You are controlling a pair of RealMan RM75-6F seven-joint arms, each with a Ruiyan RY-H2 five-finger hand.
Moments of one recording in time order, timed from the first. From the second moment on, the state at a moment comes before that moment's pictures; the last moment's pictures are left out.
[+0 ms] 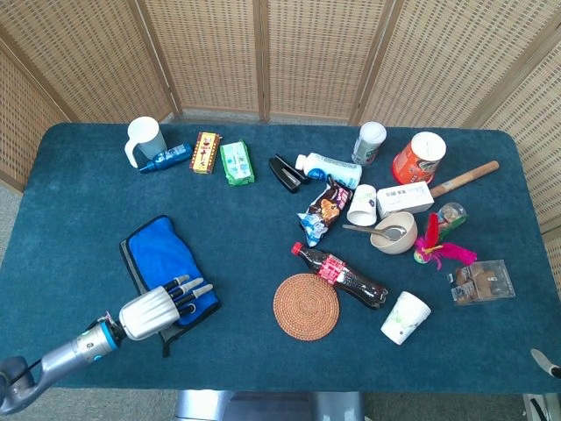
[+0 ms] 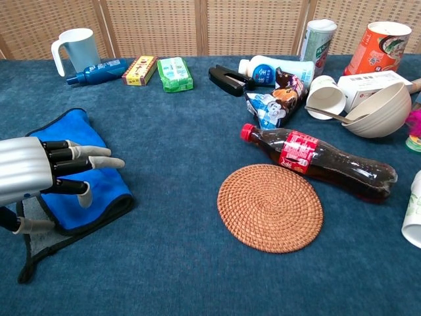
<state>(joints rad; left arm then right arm) -0.56 -1.48 0.24 -1.08 2.01 1.34 0.08 -0.14 -0.81 0.02 -1.88 -1.47 1.60 0.17</state>
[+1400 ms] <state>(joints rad) -0.59 -1.36 0.27 -1.28 1.96 1.21 0.08 -0.13 -0.80 0.02 -1.88 -1.47 1.60 0.17</state>
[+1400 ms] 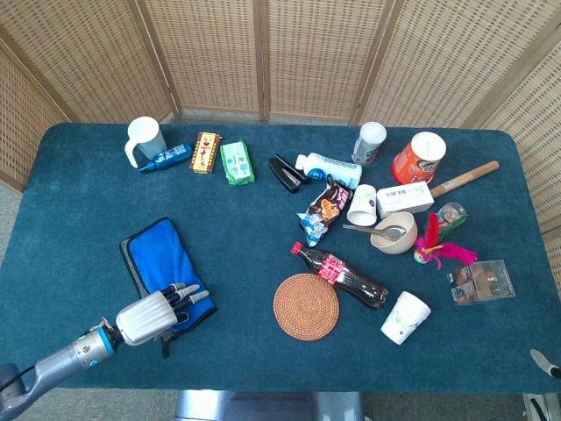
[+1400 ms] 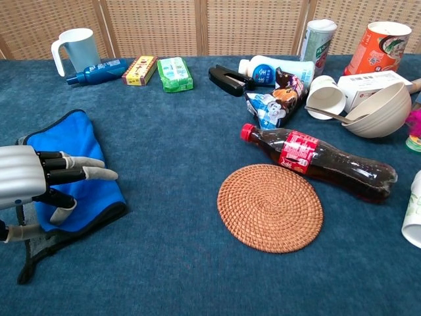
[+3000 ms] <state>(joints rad) -0.60 -1.27 0.29 -1.38 1.97 1.15 0.10 -0.13 -0.80 0.02 -1.88 -1.47 1.59 0.16</state>
